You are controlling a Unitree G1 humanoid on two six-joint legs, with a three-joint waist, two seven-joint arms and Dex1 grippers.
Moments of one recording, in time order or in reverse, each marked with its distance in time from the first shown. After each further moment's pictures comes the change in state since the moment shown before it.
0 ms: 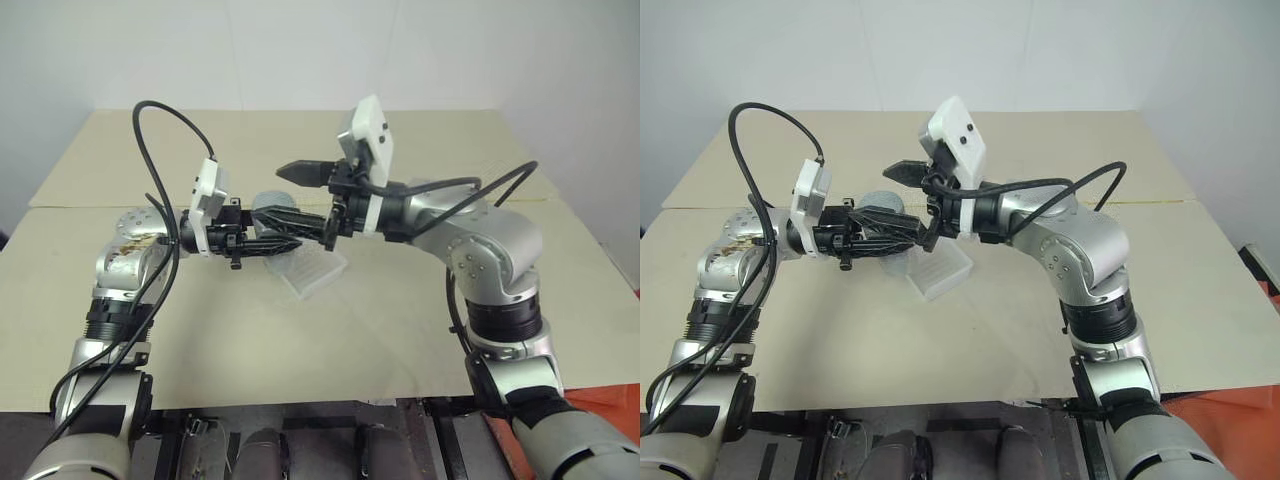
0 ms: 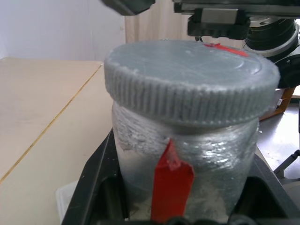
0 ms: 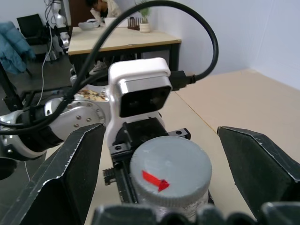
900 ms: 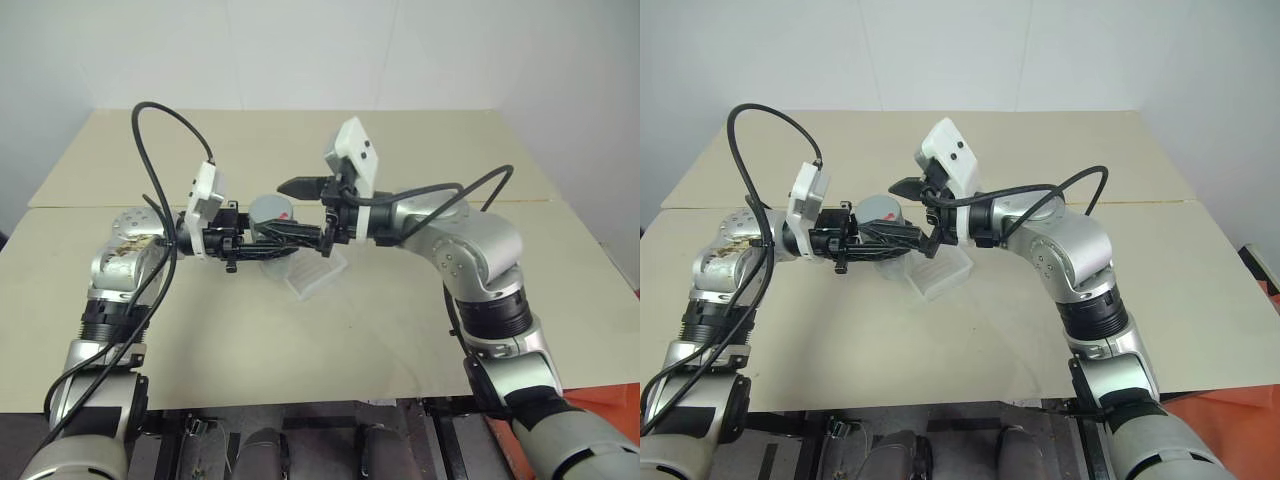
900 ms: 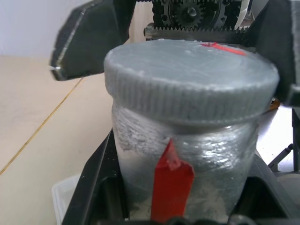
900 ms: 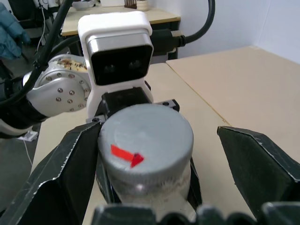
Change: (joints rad) left arm 0.015 0.033 -0.001 -0.006 0.000 0.002 -0.025; right arm 0.011 -0.014 0.039 0.081 -0.074 -0.036 0.063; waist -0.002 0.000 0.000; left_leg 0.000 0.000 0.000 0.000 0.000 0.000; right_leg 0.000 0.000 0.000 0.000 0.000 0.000
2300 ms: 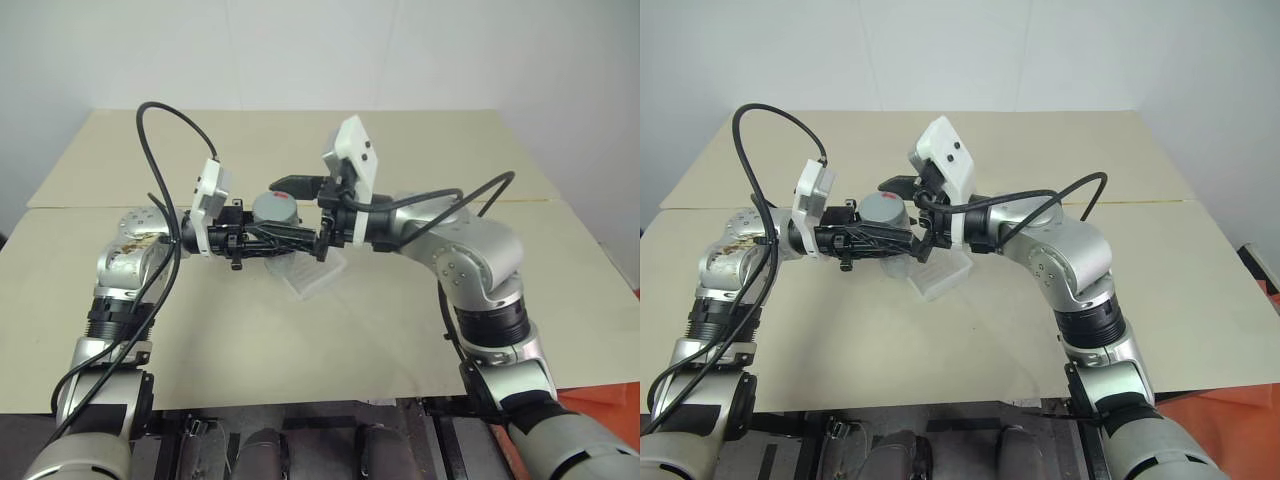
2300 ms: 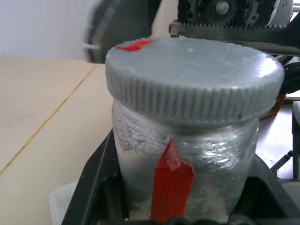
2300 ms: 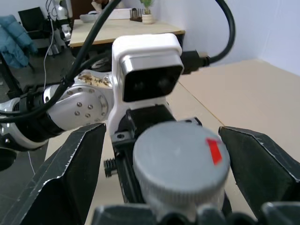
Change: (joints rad) left arm -0.021 -0.037 -0.001 0.006 0.000 0.023 0.012; right arm 0.014 0.050 -0.009 -0.059 0.035 0.006 -0.046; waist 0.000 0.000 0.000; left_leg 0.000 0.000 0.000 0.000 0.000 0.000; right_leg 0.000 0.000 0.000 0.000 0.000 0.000
